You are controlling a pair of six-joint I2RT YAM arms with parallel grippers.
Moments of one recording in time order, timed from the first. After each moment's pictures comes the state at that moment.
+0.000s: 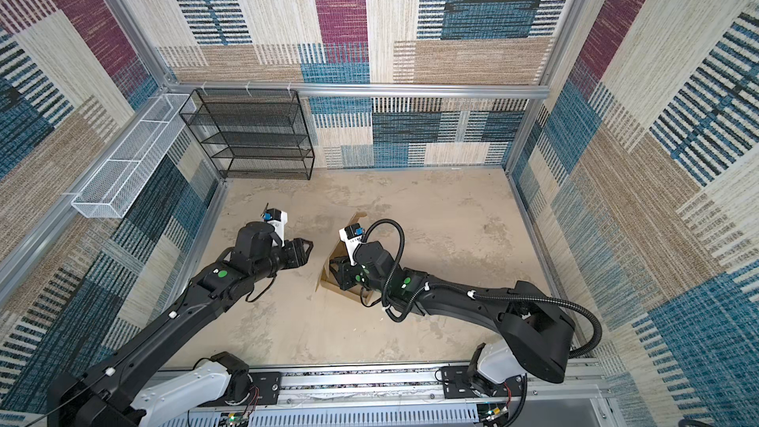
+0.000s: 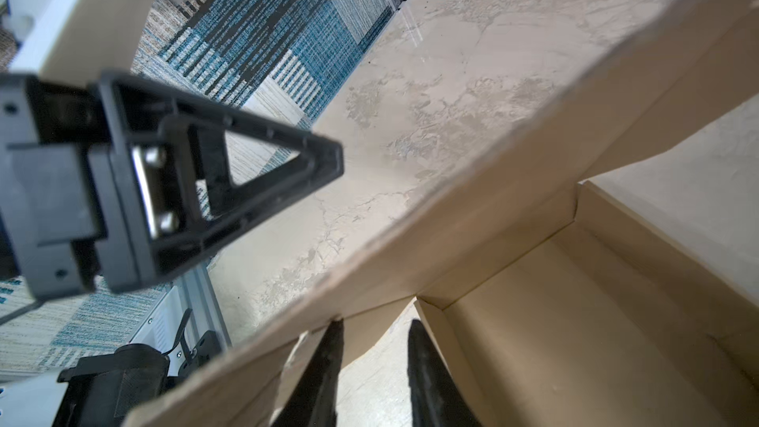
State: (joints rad) left arm -0.47 0.99 0.79 -0.47 -0.01 -0.52; right arm 0.98 1.45 0.84 0.21 -0.01 0.56
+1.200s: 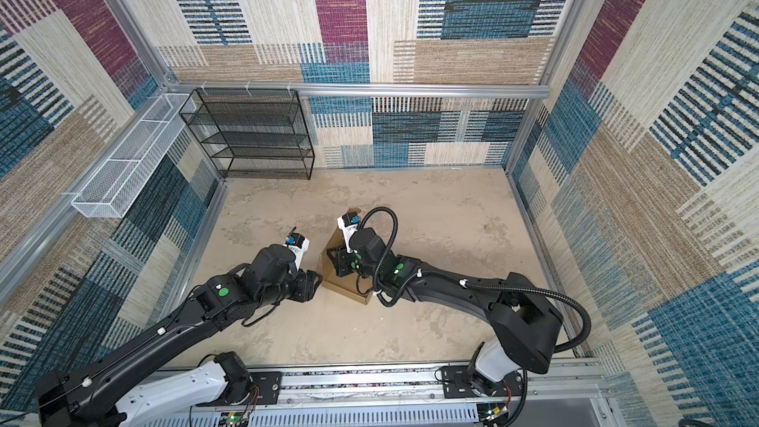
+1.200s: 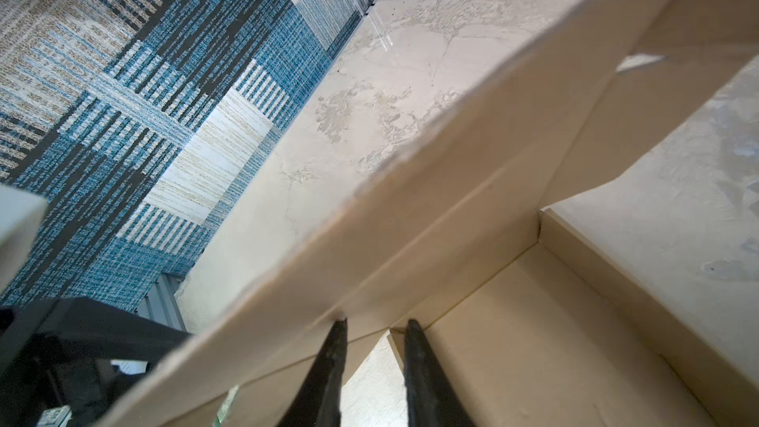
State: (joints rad) left arm -0.78 0.99 0.85 -0.70 -0.13 -0.47; right arm 0.94 1.52 0.97 0.10 0.01 0.56
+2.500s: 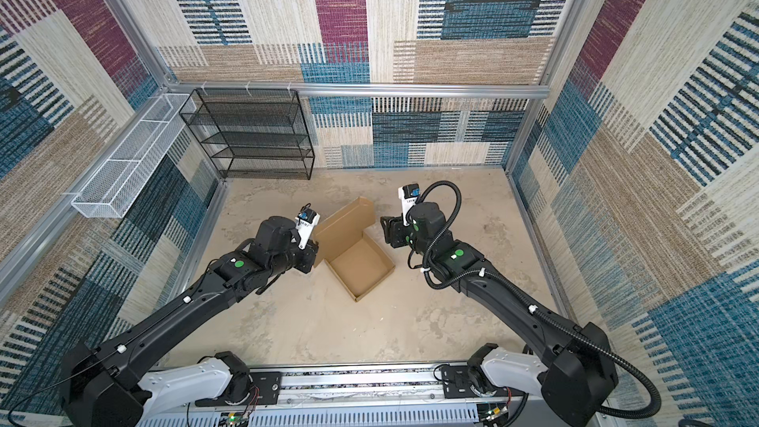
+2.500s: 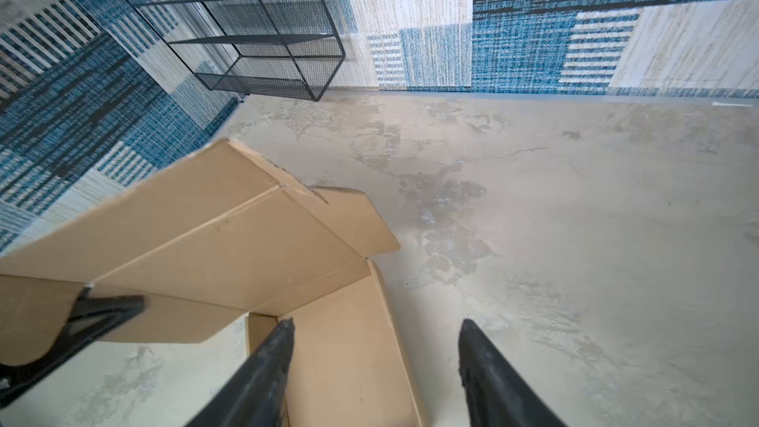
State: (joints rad) left arm -0.58 1.17 0.95 -0.47 -0.03 -0.02; right arm 0.59 1.20 0.96 -0.20 0.03 0.28
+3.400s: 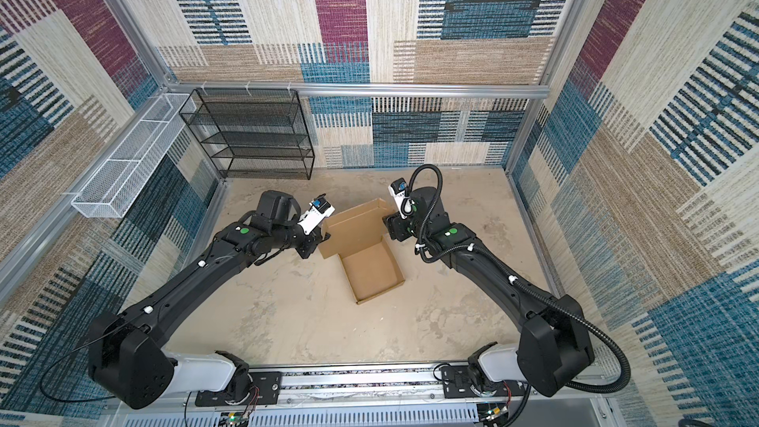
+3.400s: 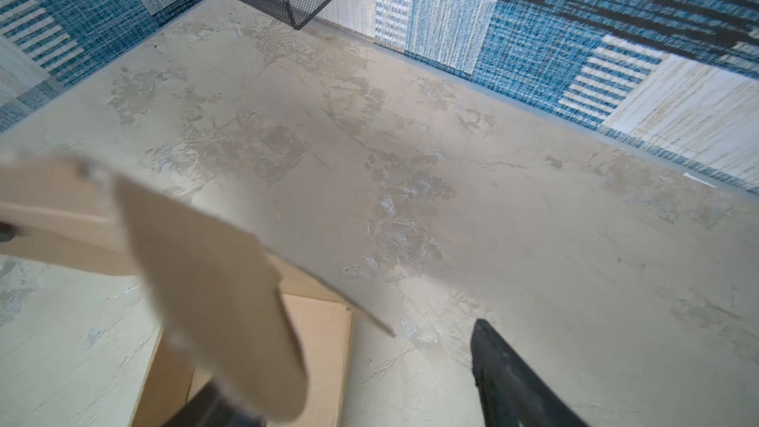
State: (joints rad) left arm -0.44 1.37 1.14 -0.58 0.34 0.32; right arm 0.47 1.37 1.08 -0.27 -0.06 -0.04
